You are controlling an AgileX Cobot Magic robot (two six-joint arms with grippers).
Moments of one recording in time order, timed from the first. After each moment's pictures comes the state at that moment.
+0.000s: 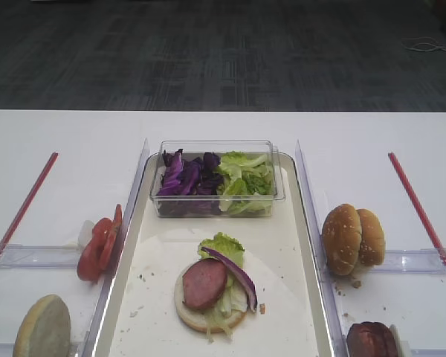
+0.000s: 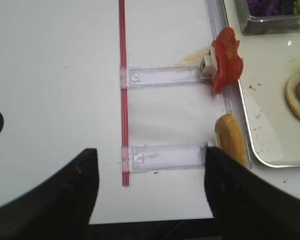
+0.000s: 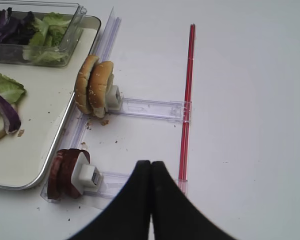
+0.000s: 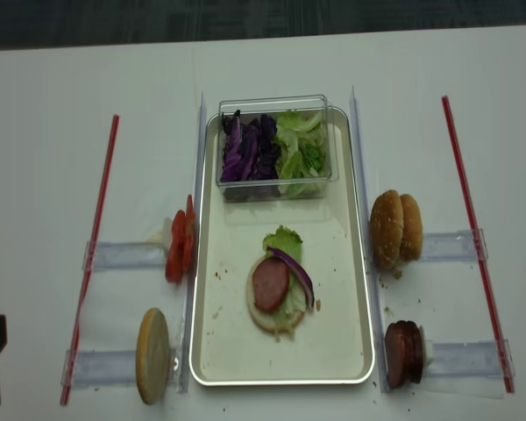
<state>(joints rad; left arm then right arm) -0.12 0.38 -0.75 0.08 1.27 -0.13 0.07 -0.02 -0.47 0.10 1.16 -0.07</state>
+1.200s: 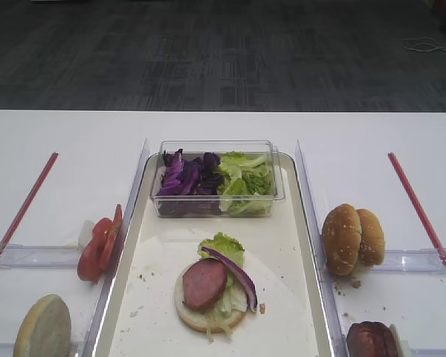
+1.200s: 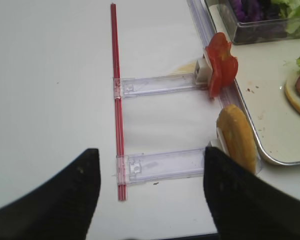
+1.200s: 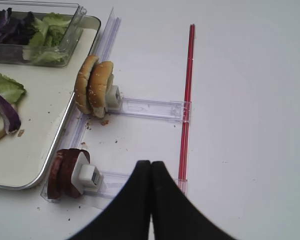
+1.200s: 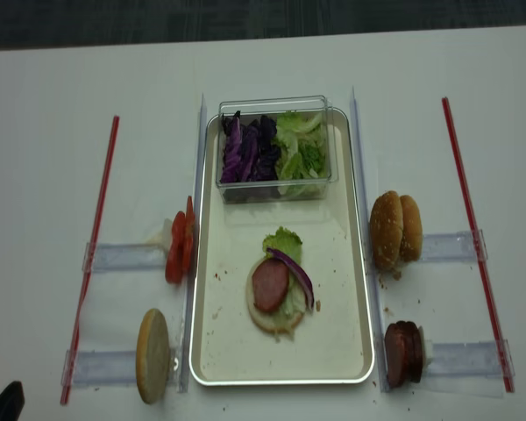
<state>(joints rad) -0.12 -0.02 -0.48 0.06 1.19 -0.07 0.07 -0.02 -0.47 0.10 1.16 -0.07</state>
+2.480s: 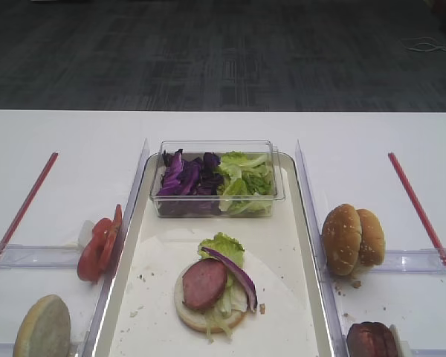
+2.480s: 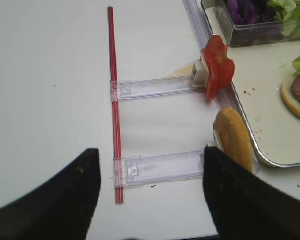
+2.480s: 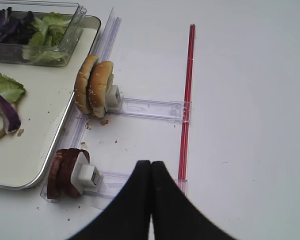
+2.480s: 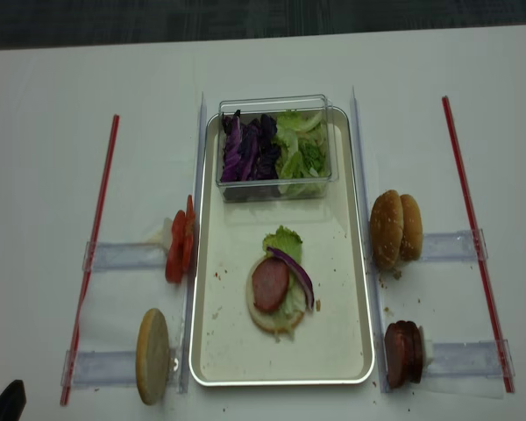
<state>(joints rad) -0.12 -0.02 -0.48 0.05 1.19 -0.07 0.07 -0.02 -0.47 0.10 1.16 -0.07</state>
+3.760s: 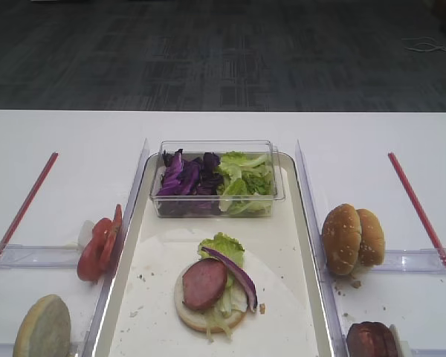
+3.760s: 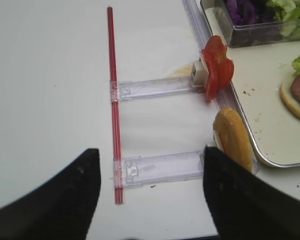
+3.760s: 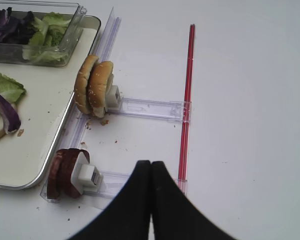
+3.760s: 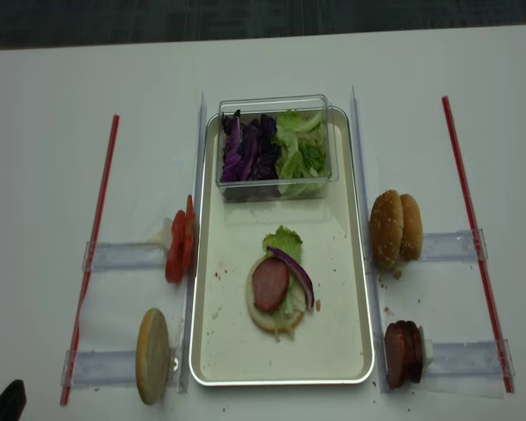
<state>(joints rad) -0.12 -0.02 -0.48 0.05 1.19 -0.07 0.07 -0.02 -0.47 0.10 1.16 -0.07</state>
